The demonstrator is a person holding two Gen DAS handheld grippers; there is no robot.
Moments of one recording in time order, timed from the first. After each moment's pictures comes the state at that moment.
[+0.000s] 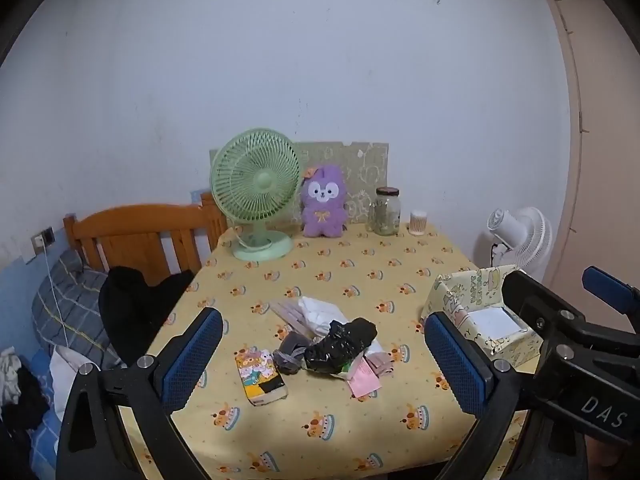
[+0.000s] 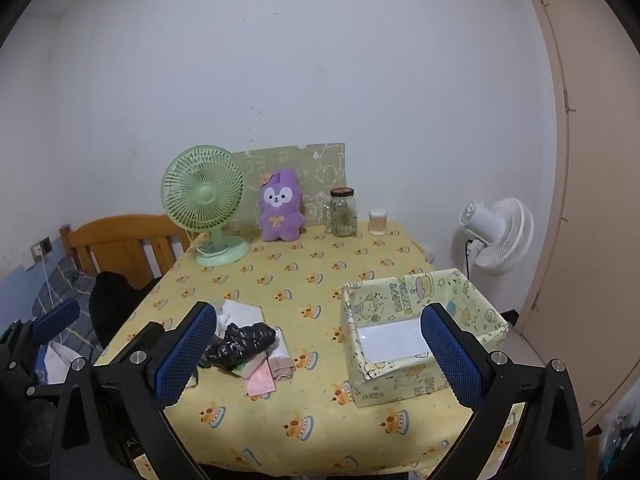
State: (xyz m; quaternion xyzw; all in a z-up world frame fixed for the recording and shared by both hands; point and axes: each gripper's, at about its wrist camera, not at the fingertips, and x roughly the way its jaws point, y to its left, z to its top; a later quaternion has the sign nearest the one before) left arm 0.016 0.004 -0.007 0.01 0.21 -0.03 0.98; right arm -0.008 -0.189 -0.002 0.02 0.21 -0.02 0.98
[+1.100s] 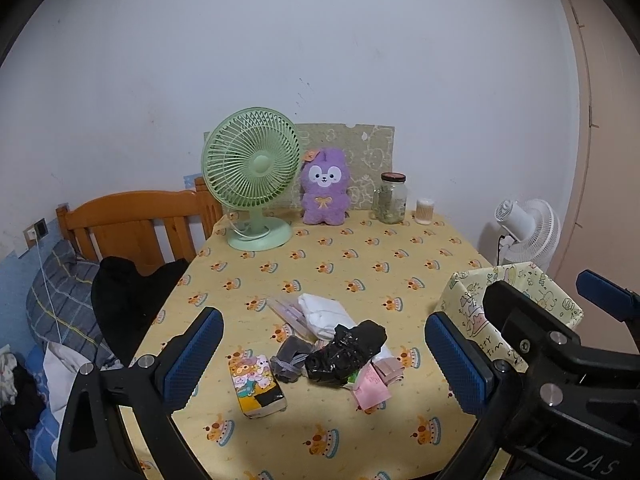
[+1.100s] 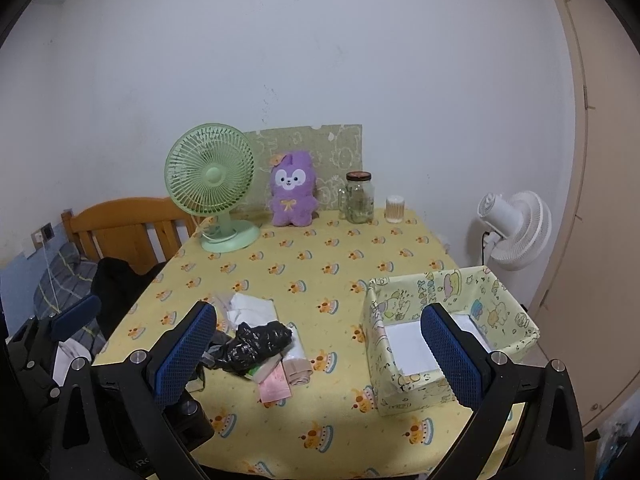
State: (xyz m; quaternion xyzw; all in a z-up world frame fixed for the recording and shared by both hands) left arm 0.058 0.006 -0.019 0.01 0.24 -0.03 0.97; right arm 0.033 -0.166 -0.014 0.01 0.24 0.00 0.97
